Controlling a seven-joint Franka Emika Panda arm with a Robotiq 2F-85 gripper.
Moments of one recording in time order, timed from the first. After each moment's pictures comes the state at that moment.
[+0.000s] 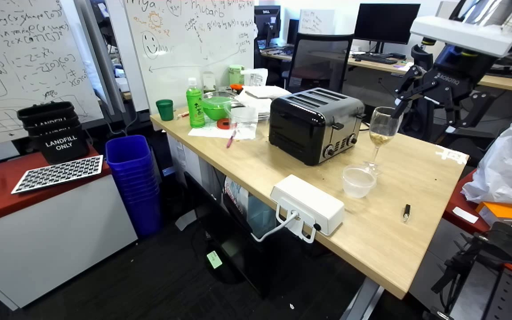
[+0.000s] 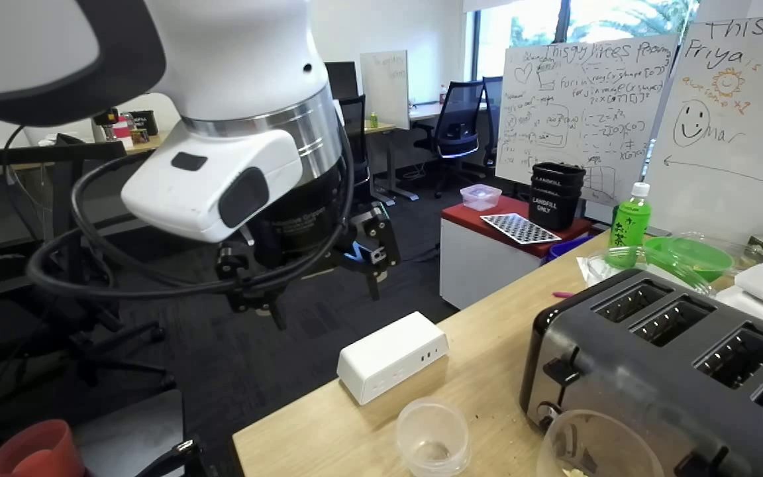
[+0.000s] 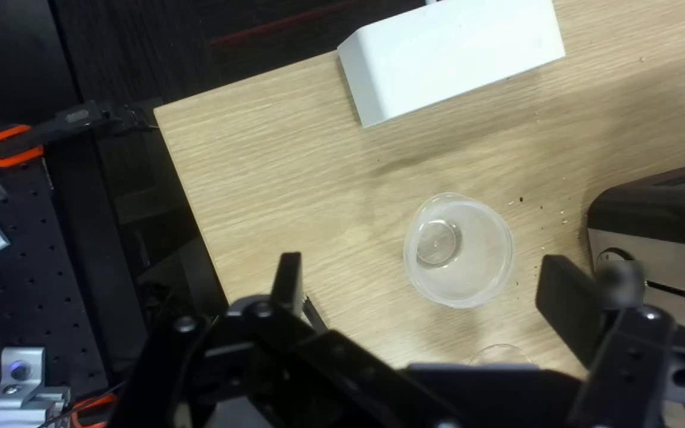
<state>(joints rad) -0.15 -0.55 0.05 -2.78 0.36 2.37 1.43</state>
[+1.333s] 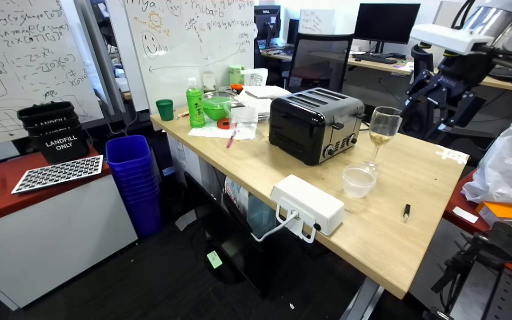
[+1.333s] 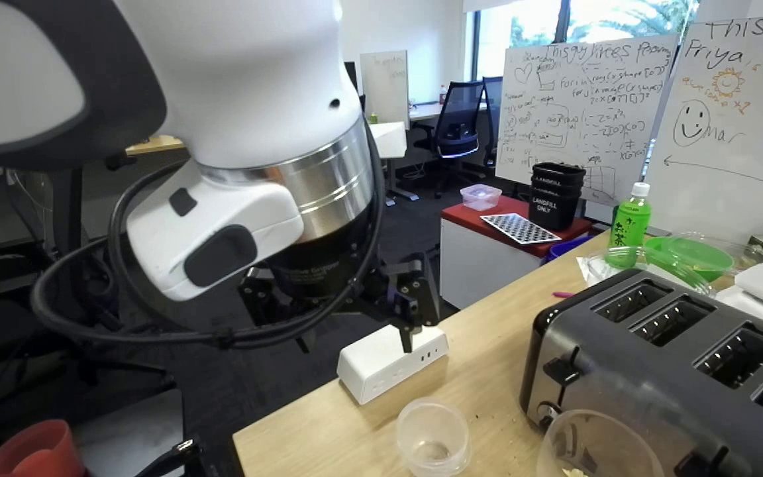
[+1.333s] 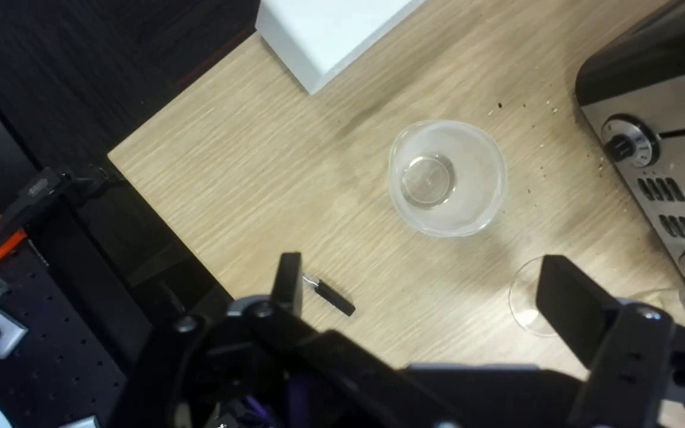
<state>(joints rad) -0.21 -0.49 0.00 -2.78 0.36 2.45 1.68</state>
